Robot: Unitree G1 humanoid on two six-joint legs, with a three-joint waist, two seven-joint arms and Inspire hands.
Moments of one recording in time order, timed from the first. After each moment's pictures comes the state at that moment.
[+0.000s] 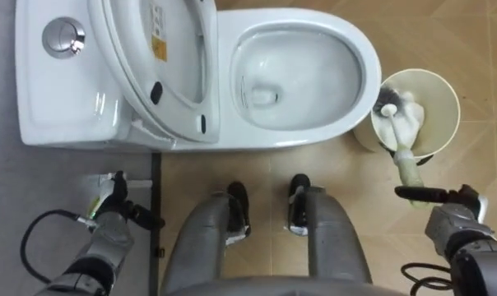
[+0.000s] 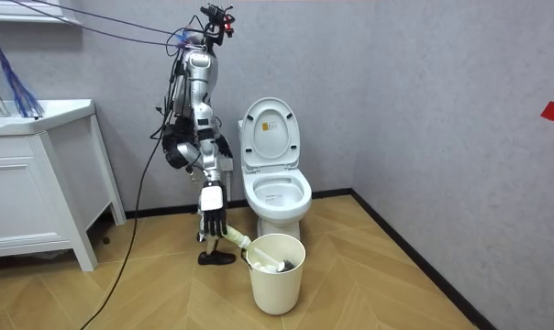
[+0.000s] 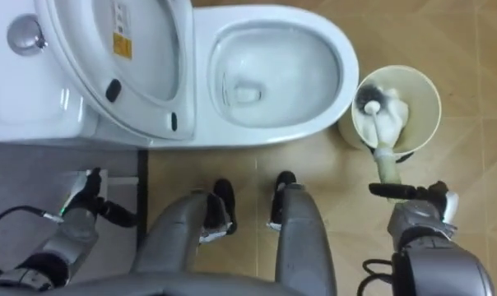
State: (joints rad) left arm -0.09 0.28 -0.16 1.07 0.23 0.04 0.30; right arm -0.30 -0.40 -0.03 1.32 0.41 0.00 -0.39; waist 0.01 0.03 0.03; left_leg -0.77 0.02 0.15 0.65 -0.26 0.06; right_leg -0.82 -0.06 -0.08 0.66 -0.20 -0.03
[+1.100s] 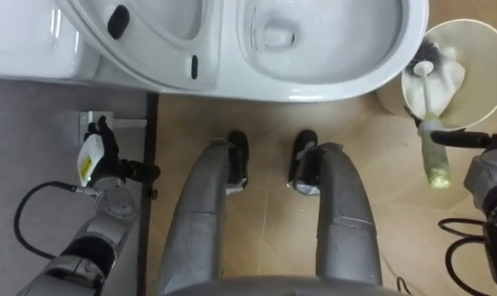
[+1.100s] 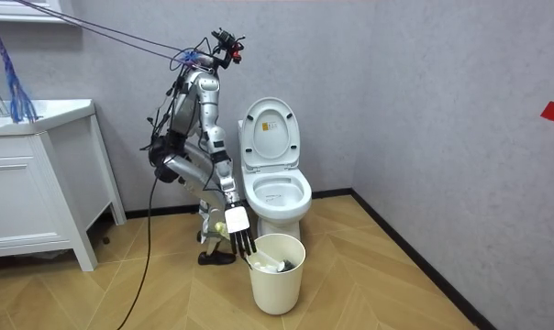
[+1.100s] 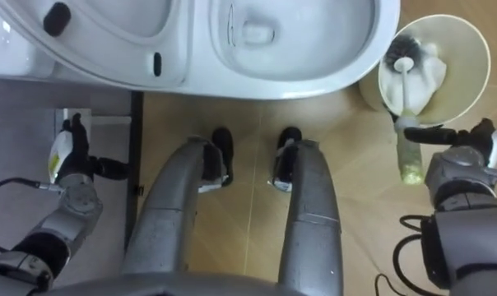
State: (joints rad) left arm -0.16 0.31 -0.27 0.94 0.07 -0.03 0.52; right arm -0.48 -0.54 0.12 1.32 0.47 0.01 -0.34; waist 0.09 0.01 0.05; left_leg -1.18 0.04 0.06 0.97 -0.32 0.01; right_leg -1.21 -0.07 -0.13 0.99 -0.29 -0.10
